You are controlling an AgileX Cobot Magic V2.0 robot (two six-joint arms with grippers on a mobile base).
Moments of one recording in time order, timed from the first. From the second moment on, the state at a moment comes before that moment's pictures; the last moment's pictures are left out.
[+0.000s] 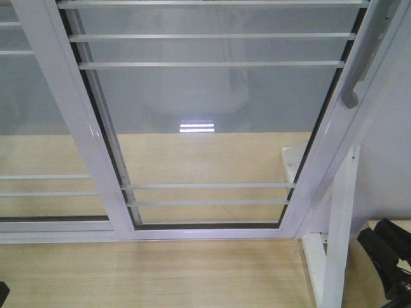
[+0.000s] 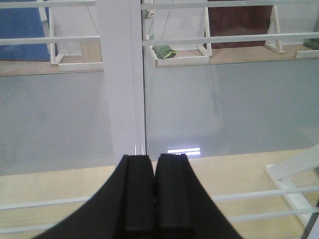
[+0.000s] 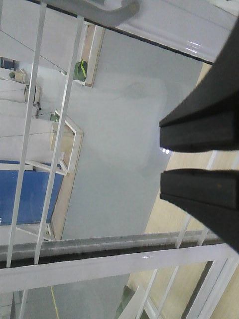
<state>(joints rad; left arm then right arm) -0.09 -0.01 0.03 -0.03 0.24 0.02 0.42 0.00 0.03 -0.01 0.19 -0.04</state>
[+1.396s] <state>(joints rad) -0.09 0.91 -0.49 -0.05 -0.34 0.09 0.42 0.87 -0.55 -0.03 -0.11 -0.14</state>
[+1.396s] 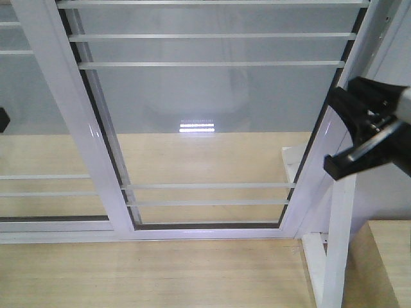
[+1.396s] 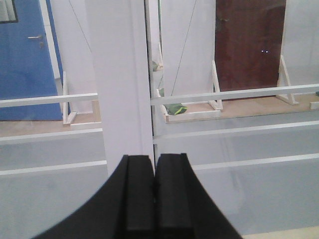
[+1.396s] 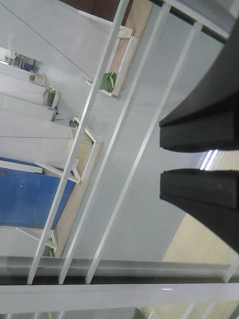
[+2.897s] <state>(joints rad) -0.09 1.10 -0.55 -0.05 -0.44 0.09 0.21 1.23 -0.66 0.67 -0.53 -0.63</state>
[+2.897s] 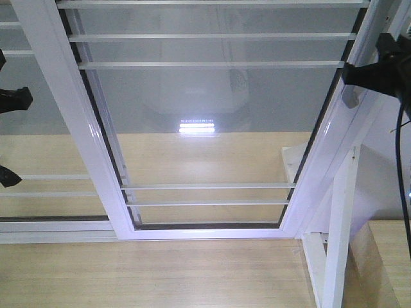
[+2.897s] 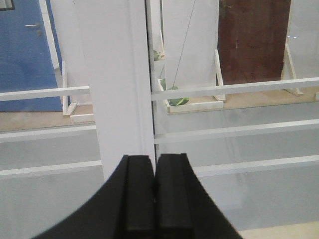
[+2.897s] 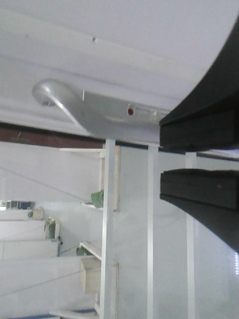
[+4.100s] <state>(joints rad) -0.09 1.34 -0.55 -0.14 -0.58 0.15 0.07 1.56 -0.81 0.52 -0.51 -0.58</state>
